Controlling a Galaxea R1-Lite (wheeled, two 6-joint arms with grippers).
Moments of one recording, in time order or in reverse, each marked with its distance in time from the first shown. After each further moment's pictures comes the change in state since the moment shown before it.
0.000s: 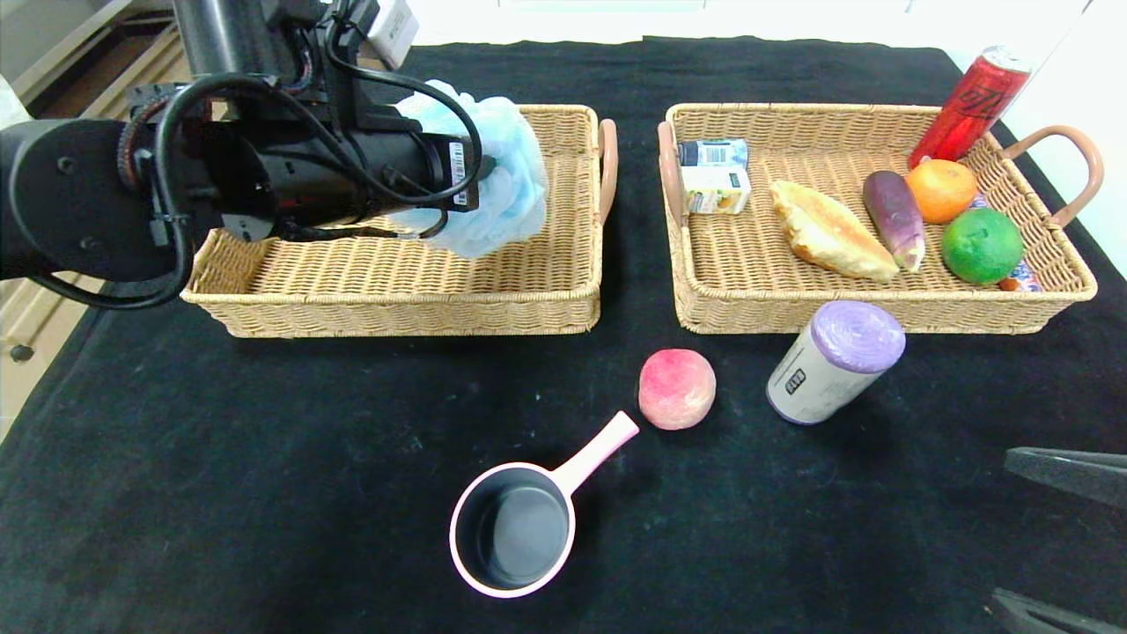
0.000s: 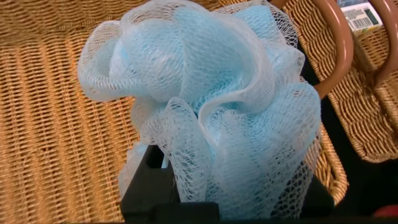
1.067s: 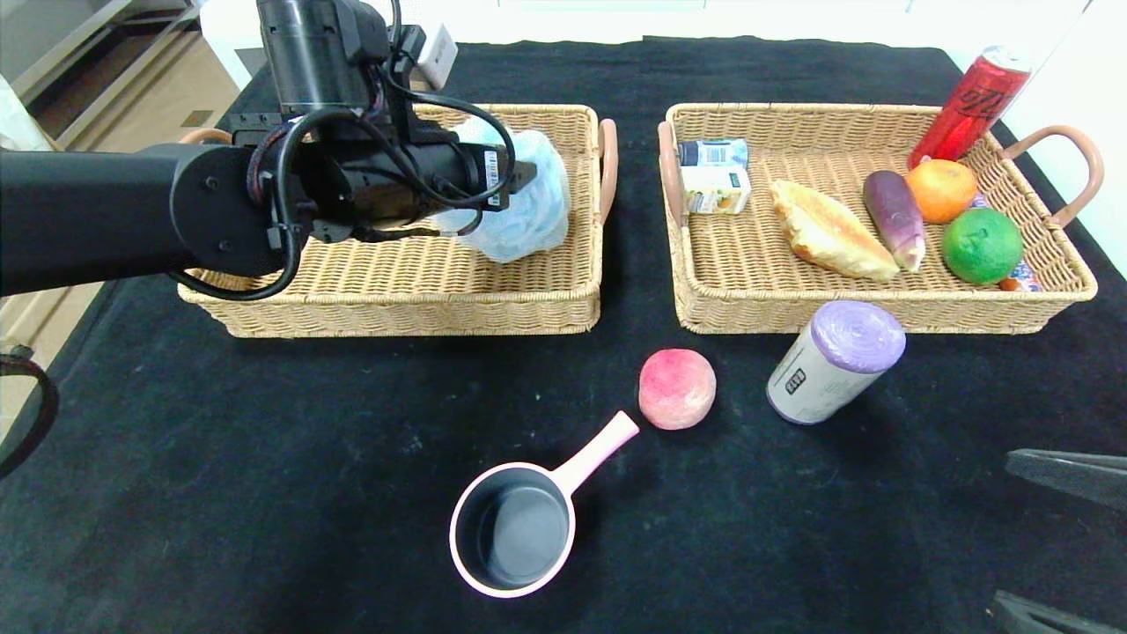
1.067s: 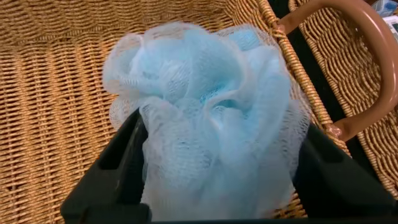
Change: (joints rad) left arm 0.007 0.149 -0.136 -0.043 -0.002 -0.008; right arm 0.000 -0.004 0.004 0.000 -0.001 0.000
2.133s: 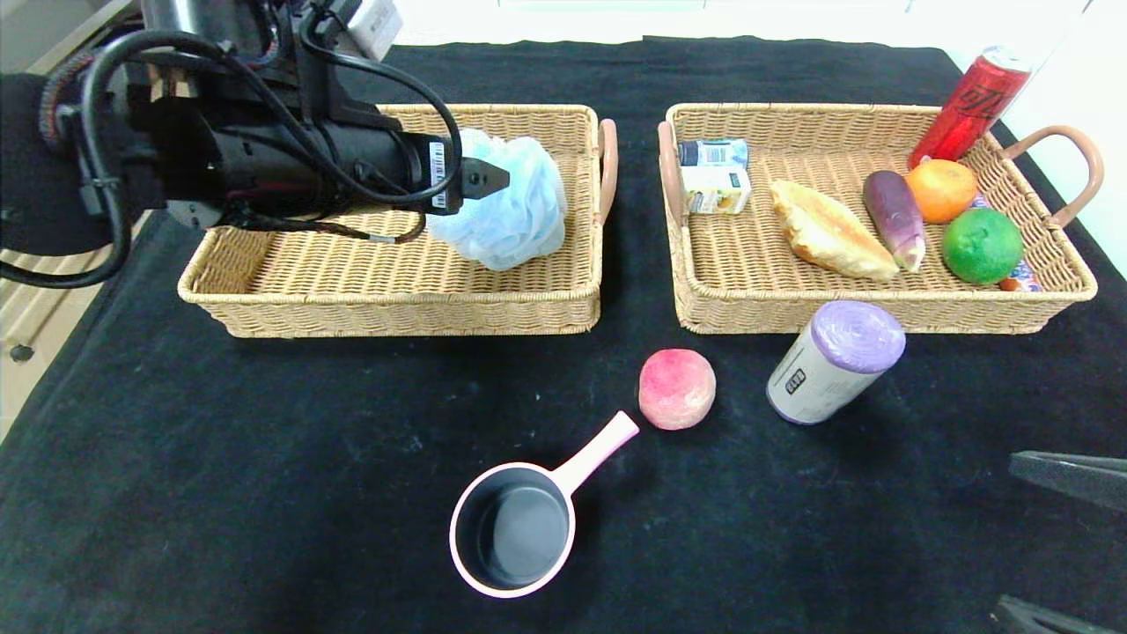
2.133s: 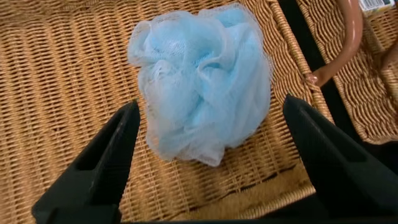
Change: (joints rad) left arm -0.003 -0.183 0.098 0.195 0.014 0.008; right arm 0.000 -0.008 0.004 0.001 0.001 0.000
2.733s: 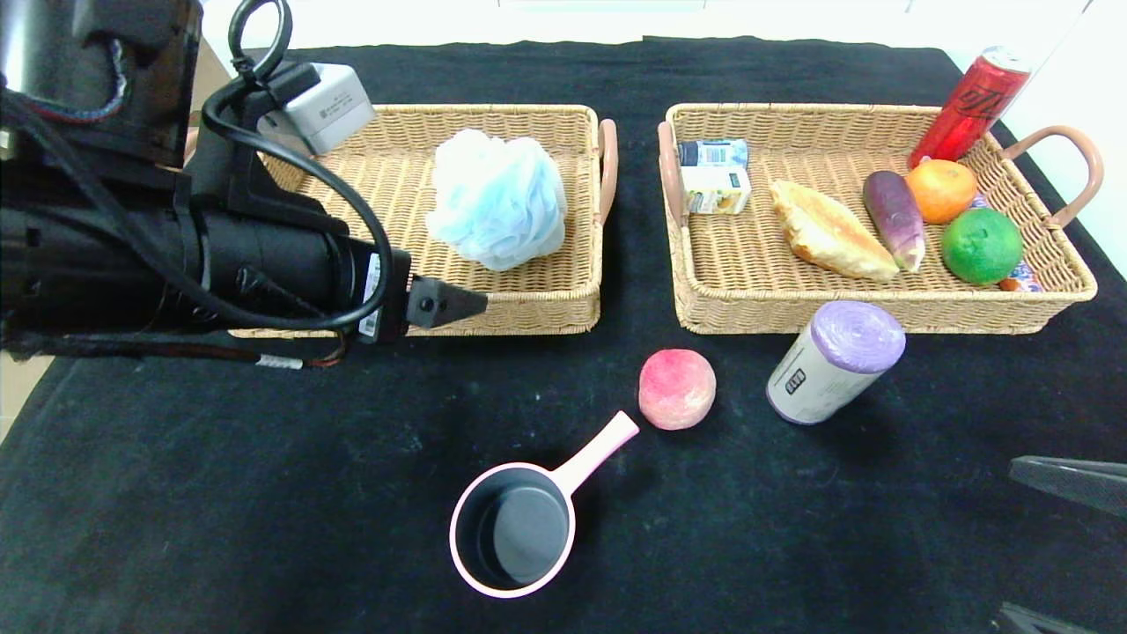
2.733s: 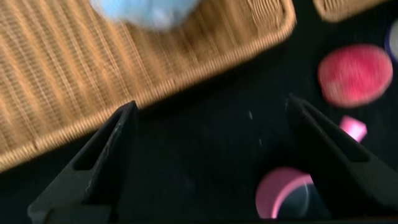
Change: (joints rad) left arm -0.107 -0.248 0.234 0.290 0.012 -0.010; right arm 0.004 -0.005 0.006 0.002 0.000 -0.002
